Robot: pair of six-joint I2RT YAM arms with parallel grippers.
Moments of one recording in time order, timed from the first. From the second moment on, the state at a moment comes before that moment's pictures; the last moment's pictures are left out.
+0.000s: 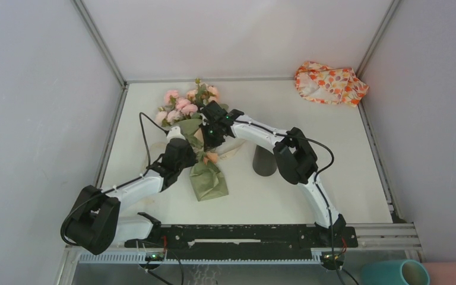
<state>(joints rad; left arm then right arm) -0.48 1.24 0.49 0.12 -0.26 -0.61 0.81 2.28 1.93 -0.65 -0.22 0.40</state>
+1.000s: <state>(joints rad) -0.43 1.31 0.50 0.38 0.09 -0.52 0.67 2.20 1.75 -0.58 -0.27 0.45</state>
